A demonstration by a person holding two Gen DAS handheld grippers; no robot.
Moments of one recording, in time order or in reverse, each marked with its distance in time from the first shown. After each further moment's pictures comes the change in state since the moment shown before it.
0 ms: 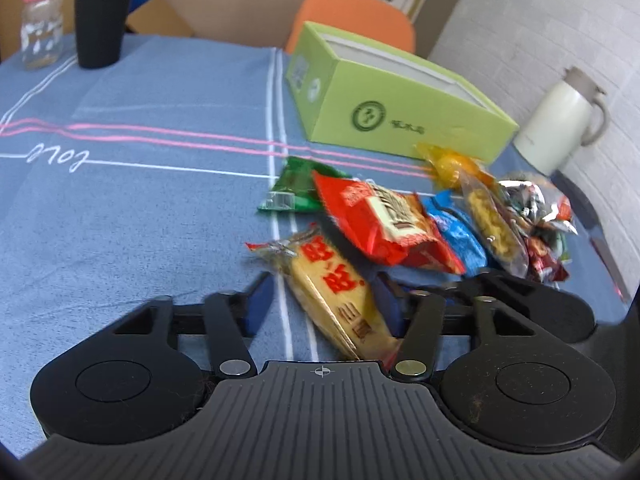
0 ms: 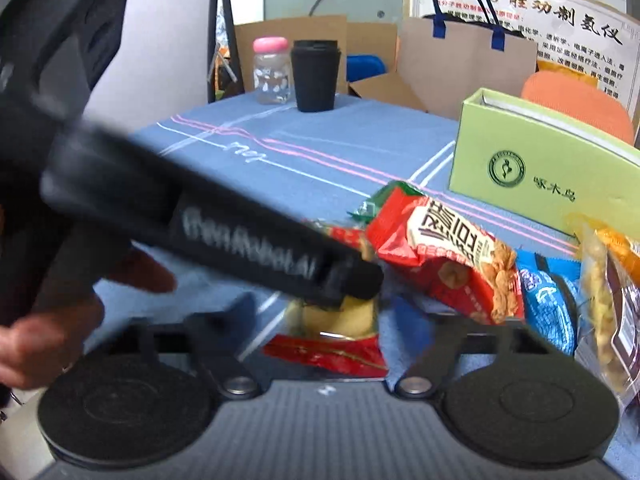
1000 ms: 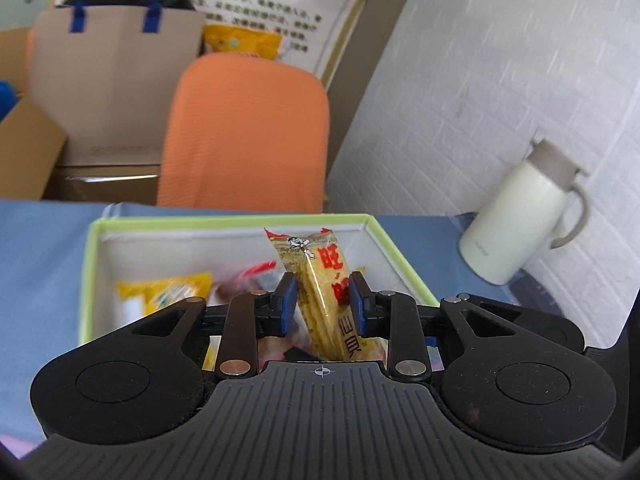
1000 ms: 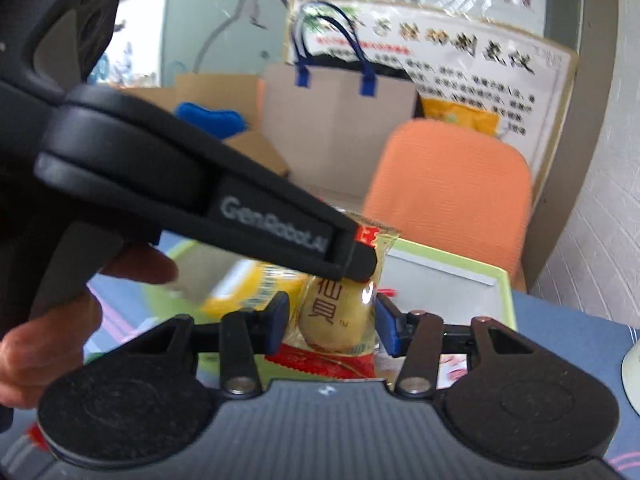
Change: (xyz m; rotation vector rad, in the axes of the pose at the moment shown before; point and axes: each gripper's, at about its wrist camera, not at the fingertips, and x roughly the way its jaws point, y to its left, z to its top) left arm 0.147 -0.121 0.229 0.124 -0.067 -0.118; right arm 0.031 -0.229 0.132 0.058 -0.043 -0.236
